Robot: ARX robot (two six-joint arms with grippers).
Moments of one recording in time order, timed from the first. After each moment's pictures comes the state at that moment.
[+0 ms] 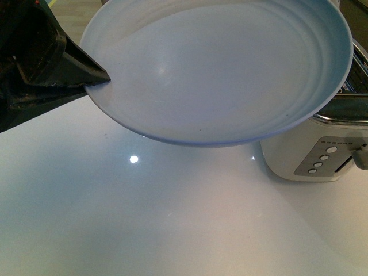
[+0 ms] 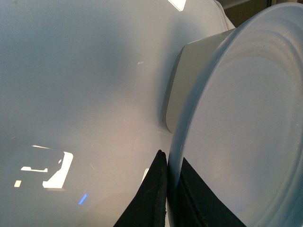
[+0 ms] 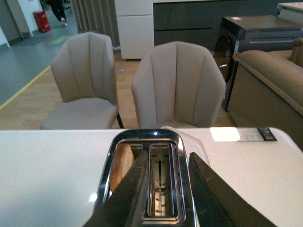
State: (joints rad) left arm -0.47 1.27 0.69 -0.12 0.13 -0.94; right arm 0.08 0.84 0.26 0.57 0.08 0.01
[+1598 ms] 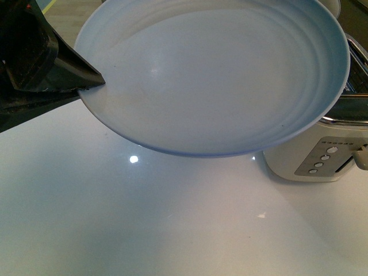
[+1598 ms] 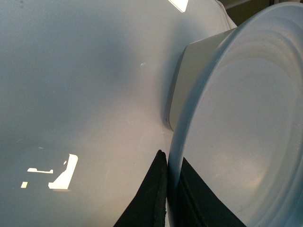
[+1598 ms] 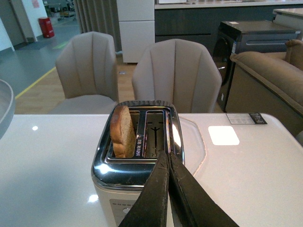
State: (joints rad) left arm -0.48 1.25 0.68 -0.14 0.10 -0.92; right arm 0.00 0.20 0.02 0.20 0.00 0.01
